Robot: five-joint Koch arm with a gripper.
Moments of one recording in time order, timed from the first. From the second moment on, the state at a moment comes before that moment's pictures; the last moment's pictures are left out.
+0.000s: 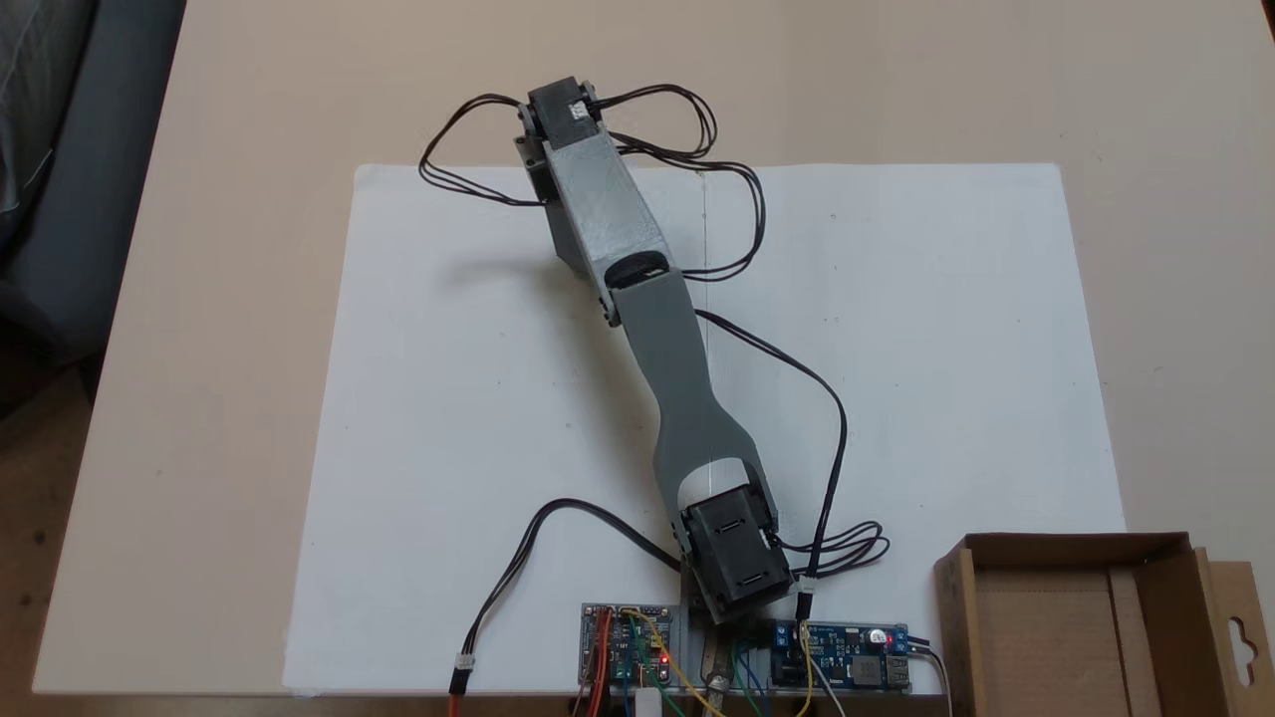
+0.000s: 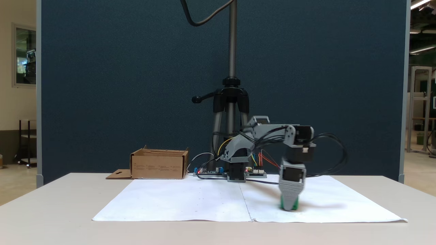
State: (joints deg) arm -22.1 36.1 35.5 75.9 32.1
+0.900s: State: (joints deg) arm -2.2 73.7 58.4 71.7 19.5
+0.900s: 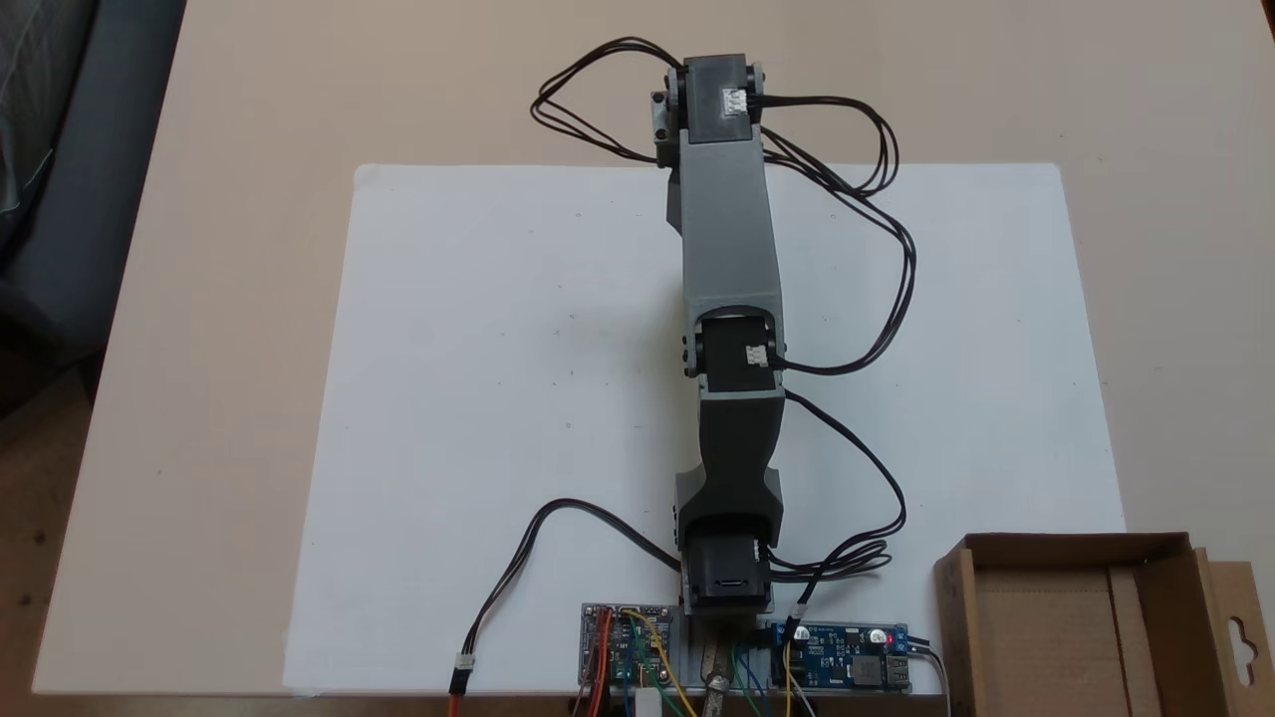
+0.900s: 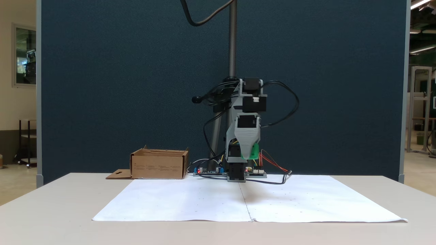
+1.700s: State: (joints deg) arm 60.6 76.6 49.7 73.6 -1.0
